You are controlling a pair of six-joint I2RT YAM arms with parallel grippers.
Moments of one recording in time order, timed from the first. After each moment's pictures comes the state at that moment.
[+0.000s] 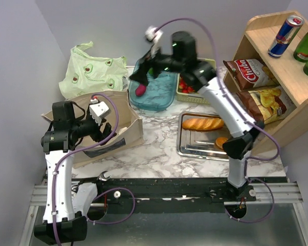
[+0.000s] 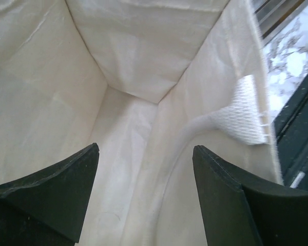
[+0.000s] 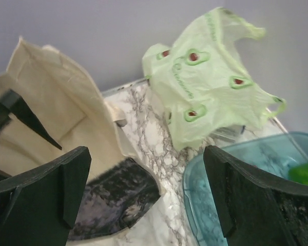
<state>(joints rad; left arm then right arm) 0.11 0.86 1.06 -0.98 0.83 0.67 0.63 1.91 2.31 -0.55 -0.54 -0.01</state>
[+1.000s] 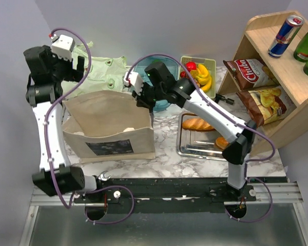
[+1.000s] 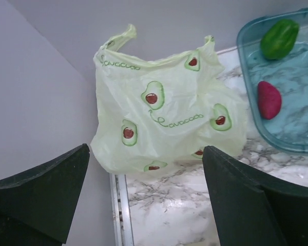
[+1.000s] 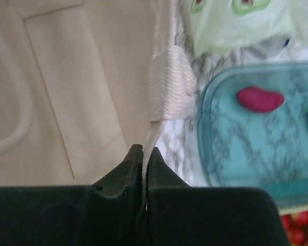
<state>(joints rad) 0.25 1.30 1.63 -0.58 0.38 0.33 0.87 1.96 2.12 -0.79 -0.27 -0.42</state>
